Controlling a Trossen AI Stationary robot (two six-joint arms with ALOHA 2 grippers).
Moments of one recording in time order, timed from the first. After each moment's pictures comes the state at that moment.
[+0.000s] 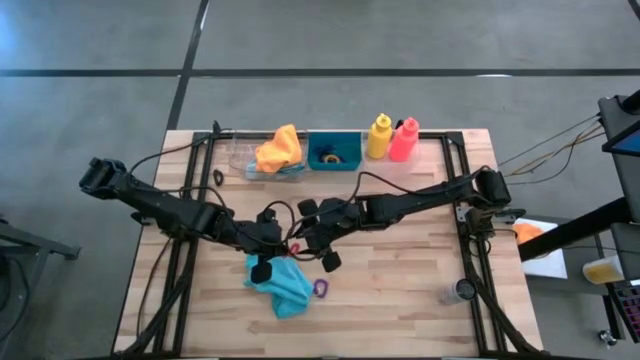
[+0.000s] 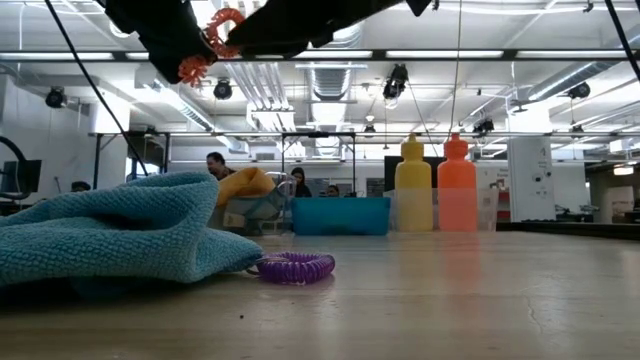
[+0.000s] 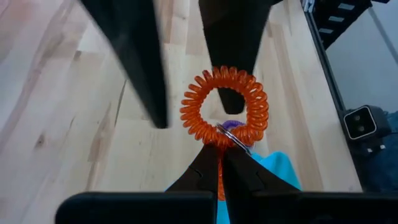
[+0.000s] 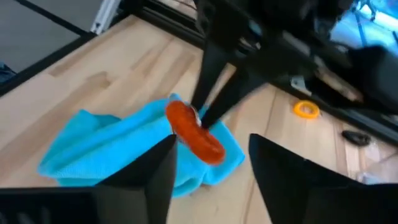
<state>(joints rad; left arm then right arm) -0.34 1.25 0.86 -0.34 -0.14 -0.37 0.12 1.86 1.42 -0.07 -0.13 -0.34</state>
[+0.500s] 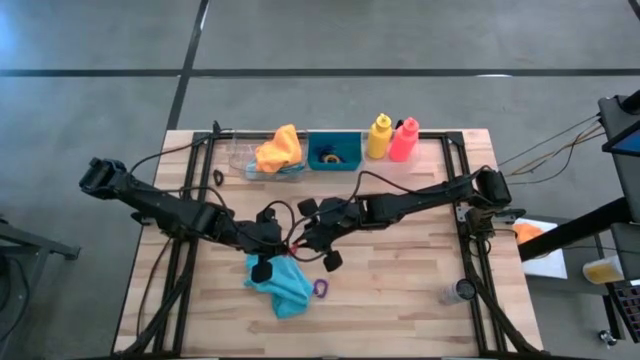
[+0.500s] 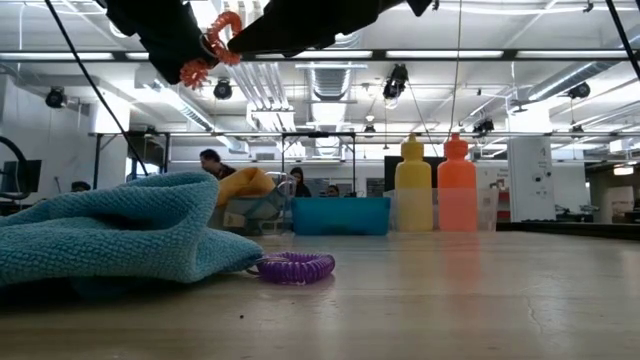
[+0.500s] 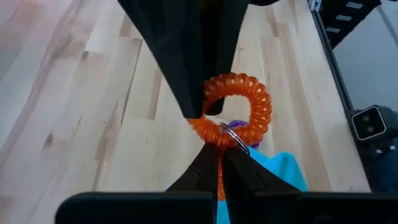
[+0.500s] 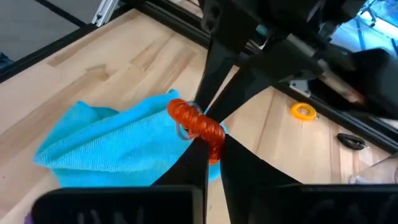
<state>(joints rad) -0.34 1.25 0.86 -0.34 -0.17 -0.36 0.12 1.86 1.42 -0.09 -0.14 -0.39</state>
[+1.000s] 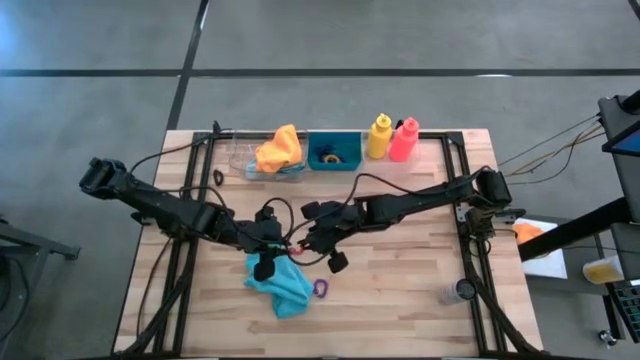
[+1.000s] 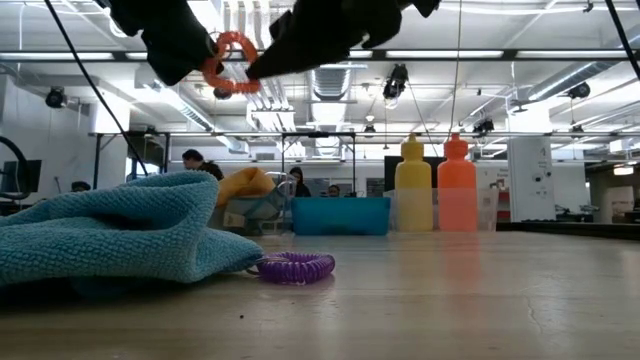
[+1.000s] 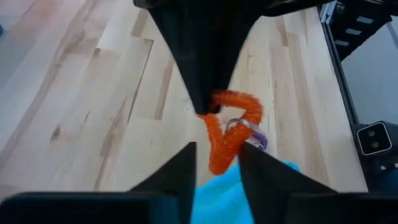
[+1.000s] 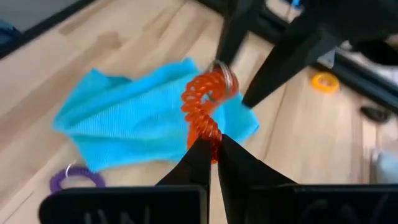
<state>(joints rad) -0.34 1.25 0.86 -0.34 -0.20 -0.43 0.13 1.86 1.42 -0.21 -0.12 -0.37</state>
